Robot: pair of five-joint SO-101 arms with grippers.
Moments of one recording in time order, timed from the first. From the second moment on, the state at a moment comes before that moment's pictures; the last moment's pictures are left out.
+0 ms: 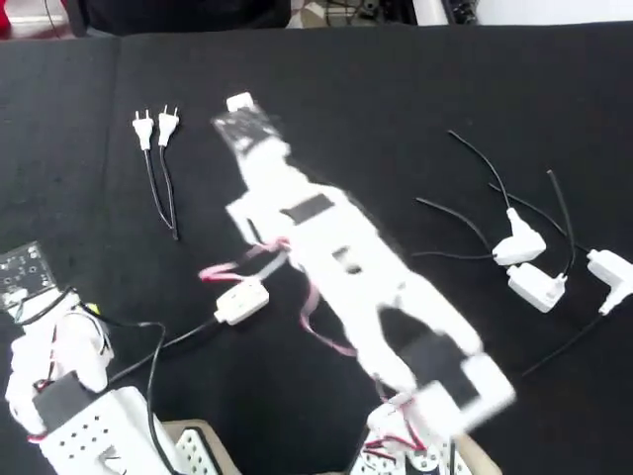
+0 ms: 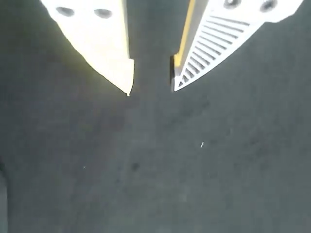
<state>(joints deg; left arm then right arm) -44.0 -91.1 82.8 65.5 -11.4 -33.2 5.7 20.9 36.0 1.5</state>
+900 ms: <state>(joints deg) -47.3 -90.8 86.5 63.9 -15.9 -43.9 79.0 -80.0 58.4 -13.0</state>
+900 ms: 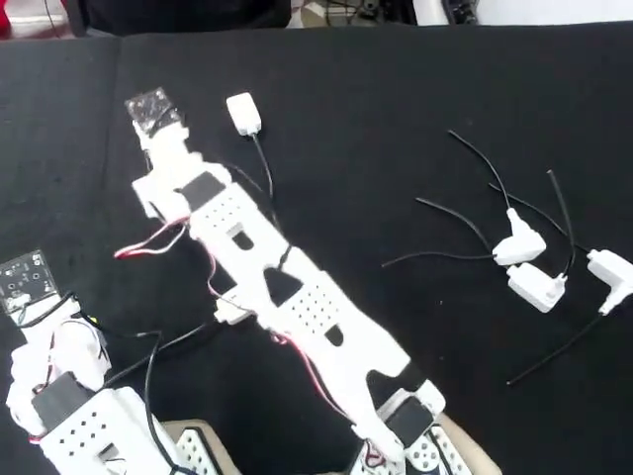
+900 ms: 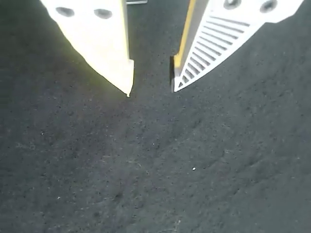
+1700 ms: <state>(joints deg) -47.3 -90.8 87.6 63.9 -15.9 -44.7 81.7 -90.2 77.0 -6.3</state>
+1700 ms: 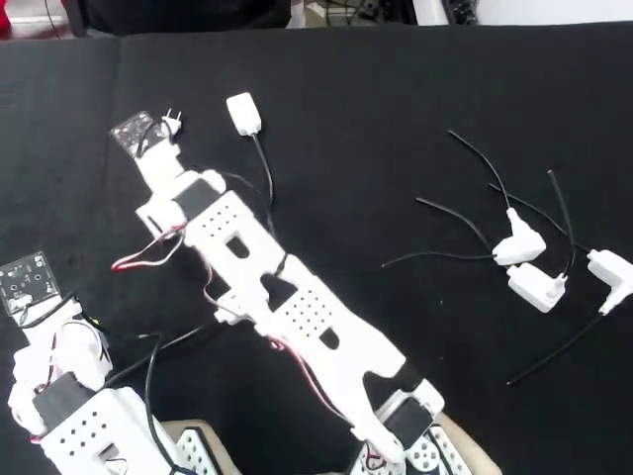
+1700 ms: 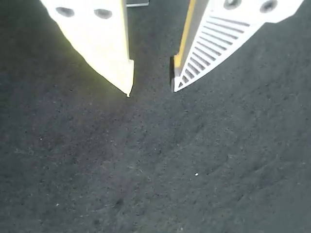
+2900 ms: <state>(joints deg) -46.9 -90.8 88.3 63.9 -16.2 -15.5 -8.5 6.3 80.5 25.5</state>
